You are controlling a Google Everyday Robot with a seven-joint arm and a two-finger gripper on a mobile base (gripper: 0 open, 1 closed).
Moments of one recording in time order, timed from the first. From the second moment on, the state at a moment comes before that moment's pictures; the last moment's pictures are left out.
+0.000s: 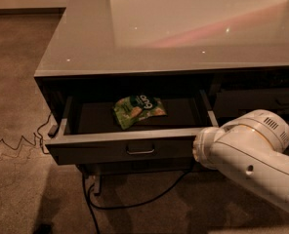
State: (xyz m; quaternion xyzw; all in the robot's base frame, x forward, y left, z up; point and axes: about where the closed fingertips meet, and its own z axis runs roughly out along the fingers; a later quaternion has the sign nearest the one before) arm 0.471 -0.168 0.710 -0.63 0.73 -0.16 0.23
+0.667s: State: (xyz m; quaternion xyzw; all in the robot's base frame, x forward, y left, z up) arm 0.473 -0.168 0.710 -0.62 0.73 -0.16 0.24
